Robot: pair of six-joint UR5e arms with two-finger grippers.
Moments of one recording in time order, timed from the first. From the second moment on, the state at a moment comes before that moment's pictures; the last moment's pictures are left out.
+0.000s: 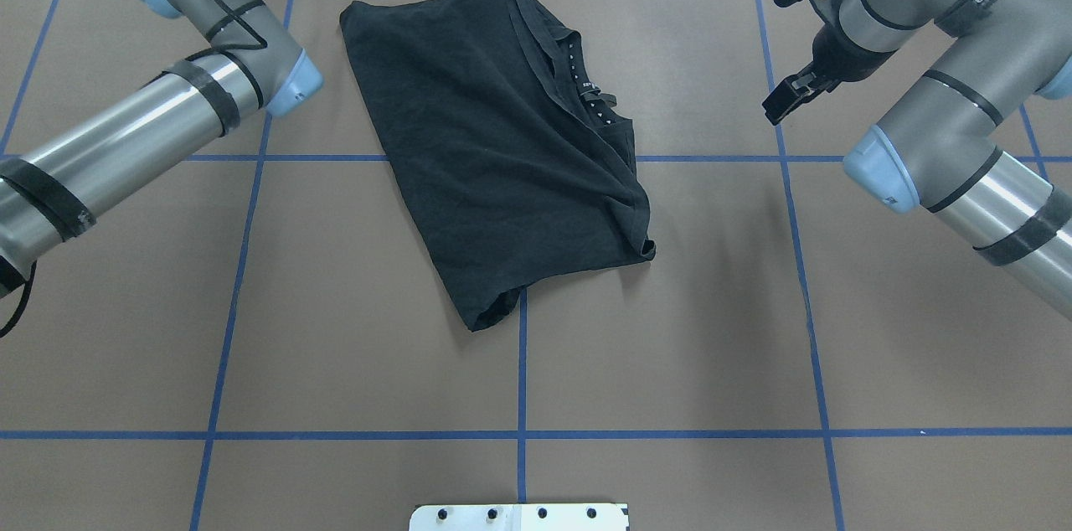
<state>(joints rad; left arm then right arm) -0.98 -2.55 -0.75 -2.39 -1.84 -0.65 0.98 -1.11 1.62 -1.50 2.13 0.26</state>
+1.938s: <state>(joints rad) -0.45 -1.97 -1.72 -2.22 -1.83 -1.83 0.98 -1.12 1.63 -1.50 2.13 0.26</state>
